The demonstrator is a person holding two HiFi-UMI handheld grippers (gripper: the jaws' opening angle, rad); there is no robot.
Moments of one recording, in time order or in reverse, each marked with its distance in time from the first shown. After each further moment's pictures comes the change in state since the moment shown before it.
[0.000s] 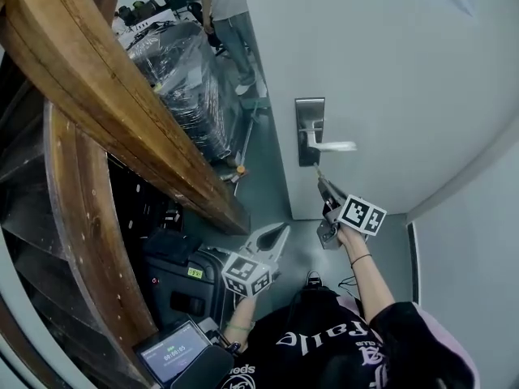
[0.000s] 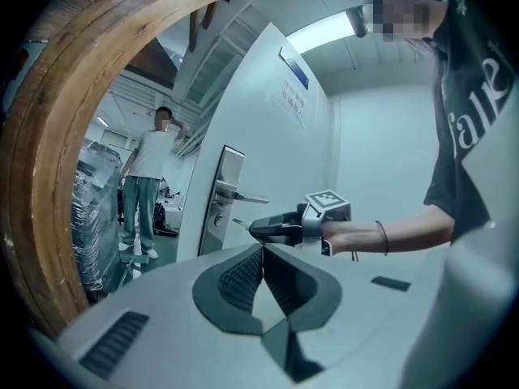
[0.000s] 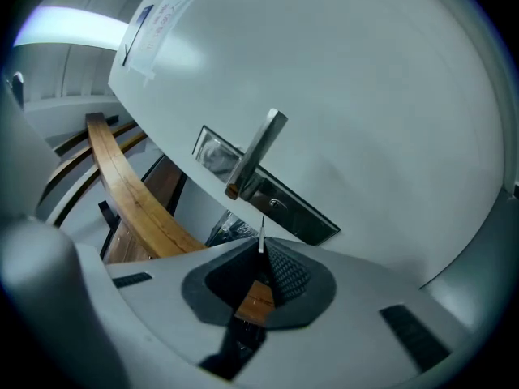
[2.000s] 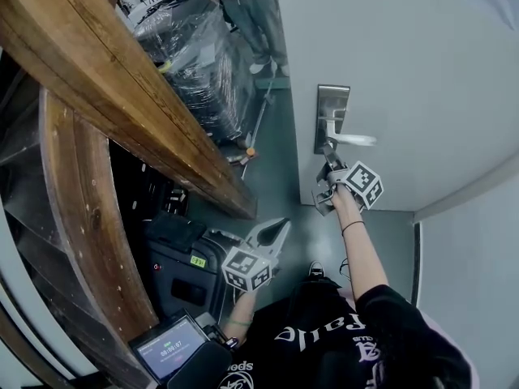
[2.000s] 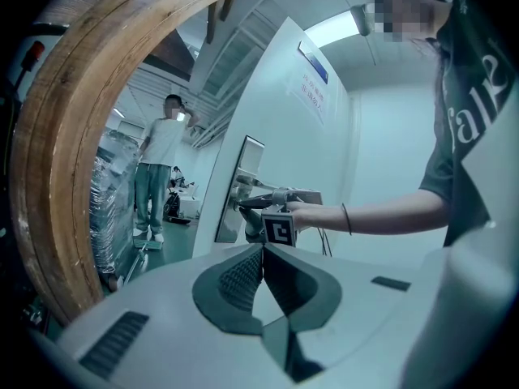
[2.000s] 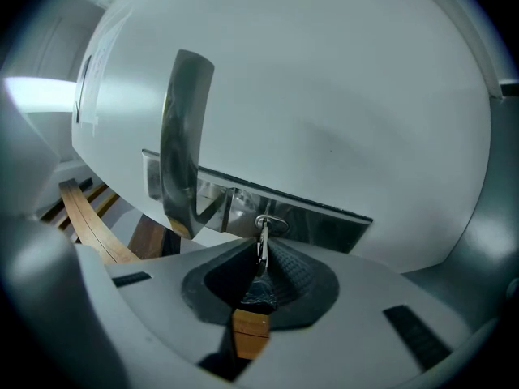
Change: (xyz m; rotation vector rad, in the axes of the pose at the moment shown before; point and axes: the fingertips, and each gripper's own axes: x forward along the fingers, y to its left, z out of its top) left arm -0.006 0.042 -0.029 -0.066 0.058 0.081; right arm 0.099 -0.026 0.028 0.348 -0.160 0.046
